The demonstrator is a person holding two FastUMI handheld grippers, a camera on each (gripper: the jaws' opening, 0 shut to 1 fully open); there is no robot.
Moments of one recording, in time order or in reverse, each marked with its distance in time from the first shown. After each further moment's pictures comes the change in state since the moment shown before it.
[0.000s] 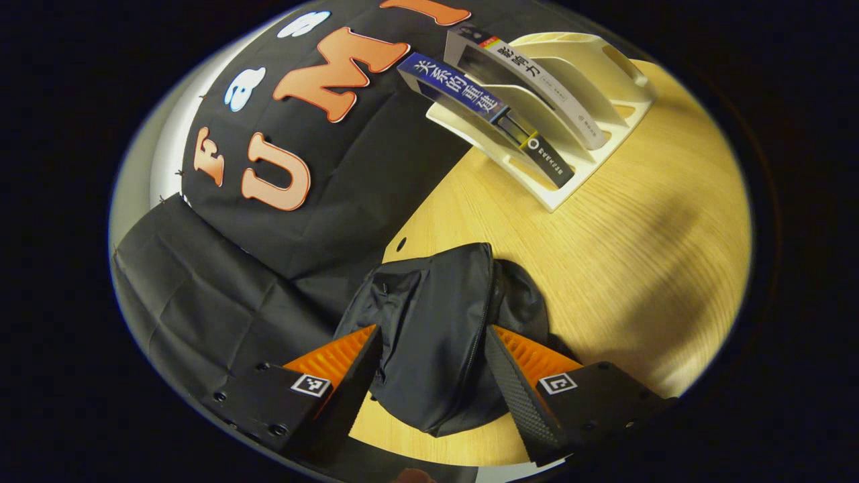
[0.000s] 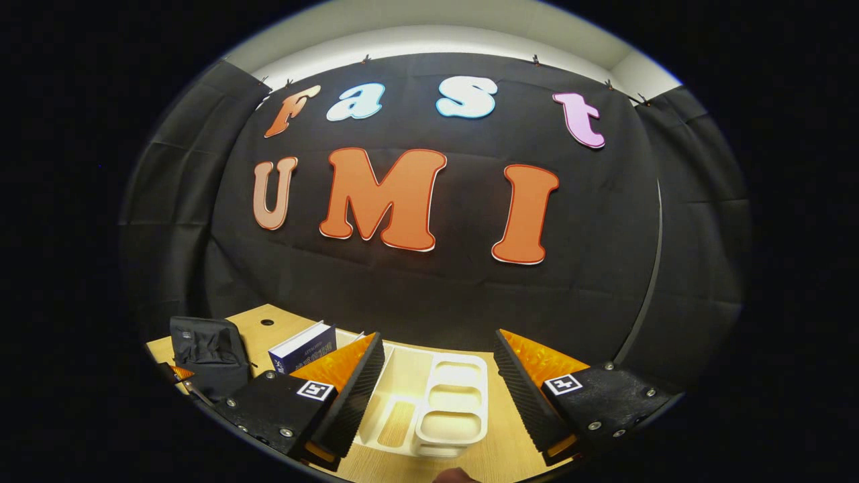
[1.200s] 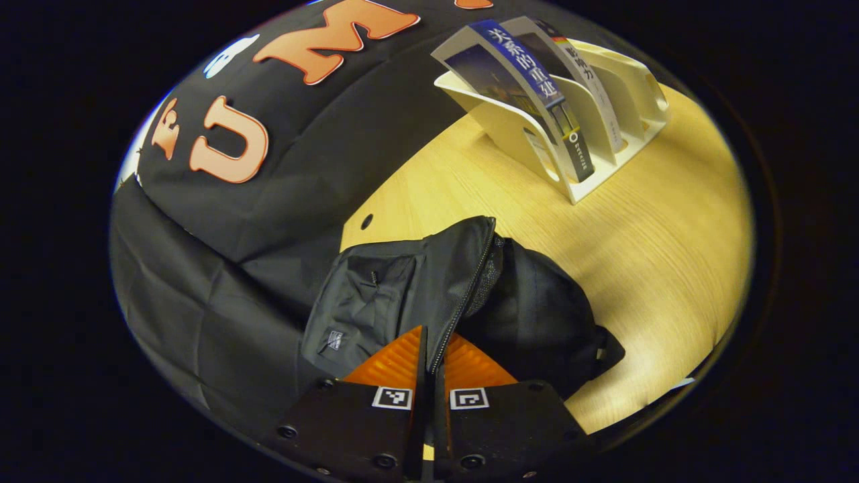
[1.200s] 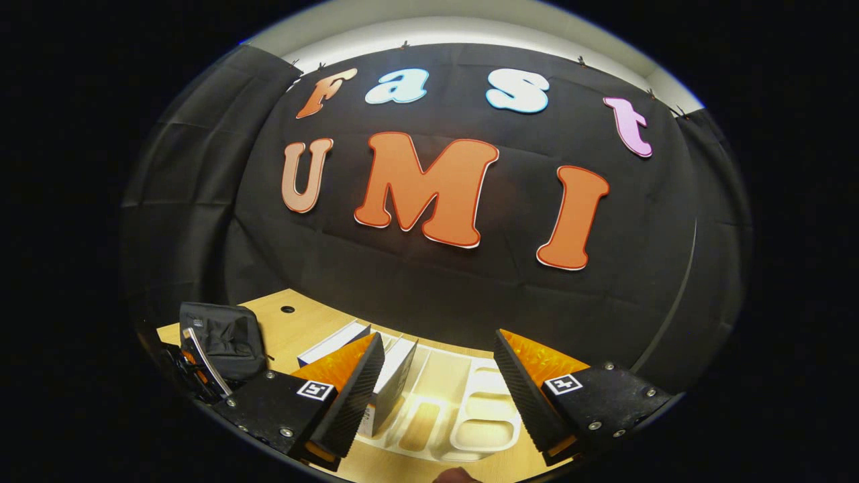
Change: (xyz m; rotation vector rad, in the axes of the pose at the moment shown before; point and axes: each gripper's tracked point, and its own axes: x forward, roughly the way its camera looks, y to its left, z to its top) left arm 0.039 0.042 -0.009 -0.045 0.115 -0.358; right arm 0.029 0.075 0.011 -0.092 0.053 0.080
